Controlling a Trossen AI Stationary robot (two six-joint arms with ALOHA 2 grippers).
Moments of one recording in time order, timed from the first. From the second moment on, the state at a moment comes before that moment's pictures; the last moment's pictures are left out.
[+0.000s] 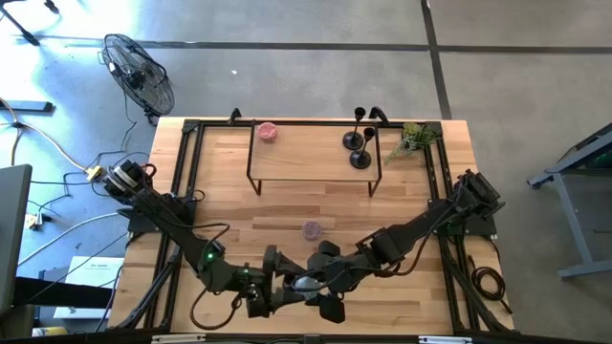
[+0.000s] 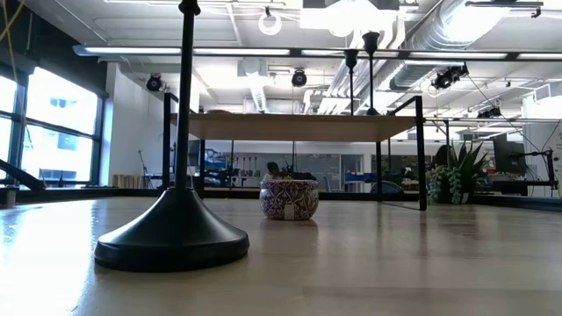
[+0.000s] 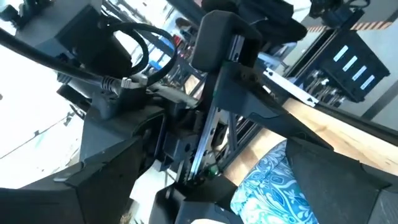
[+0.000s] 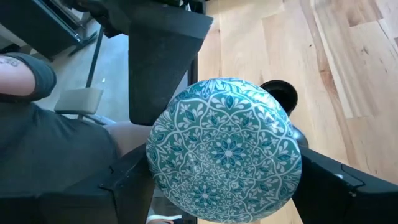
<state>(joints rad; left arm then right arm) -0.70 1.60 1.07 0.60 -0.64 0.88 0.52 1.84 1.66 -0.49 0.07 0.65</state>
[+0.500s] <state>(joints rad) -0.70 1.60 1.07 0.46 -0.43 0.88 0.52 1.84 1.66 -0.49 0.09 0.65</state>
